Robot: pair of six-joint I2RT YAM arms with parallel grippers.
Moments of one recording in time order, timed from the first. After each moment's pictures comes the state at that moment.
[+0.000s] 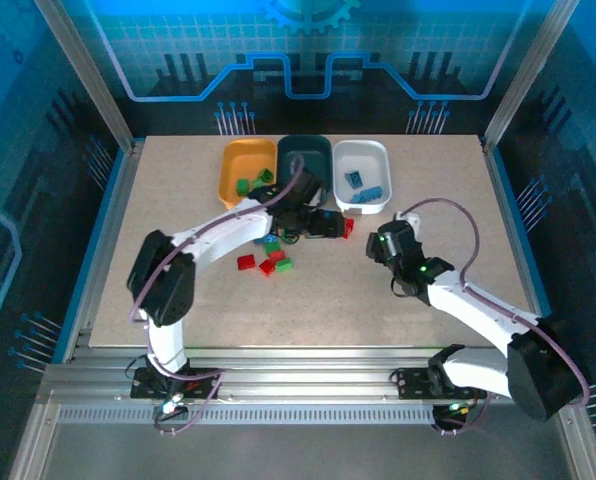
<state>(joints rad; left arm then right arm) -0.68 1.91 1.55 -0.65 0.13 -0.61 0.46 1.18 0.62 -0.23 0.42 0.60</state>
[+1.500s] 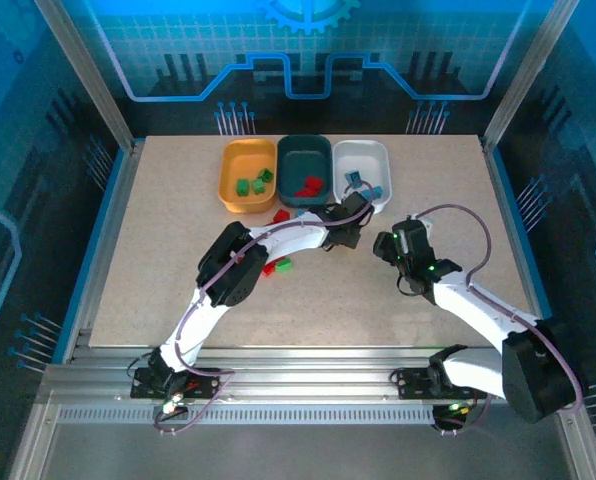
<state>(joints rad) -0.79 2.32 1.82 -0.51 -0.27 -0.38 0.37 1.18 0.59 -0.19 0.28 0.68</state>
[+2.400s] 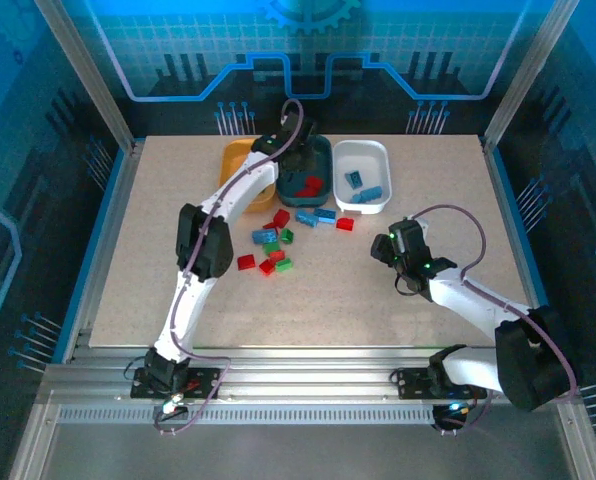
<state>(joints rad) -0.44 2.42 2.35 -0.79 -0.15 -0.44 0.37 1.24 0.59 -0.17 0.26 0.68</state>
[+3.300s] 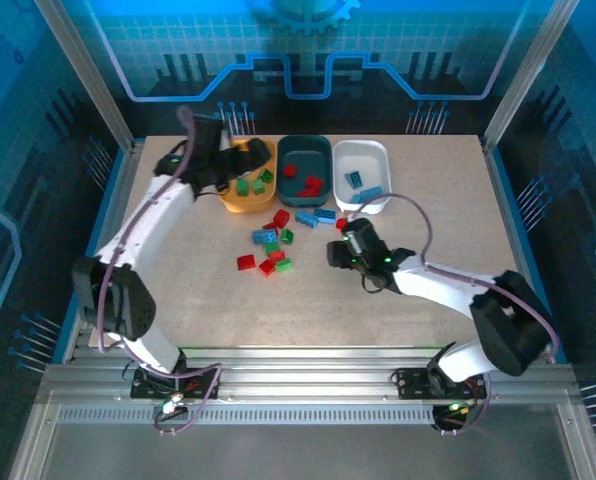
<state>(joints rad) -0.17 1.62 1.52 -0.62 0.23 -0.77 0.69 1.48 0.79 -0.14 0.24 0.48</state>
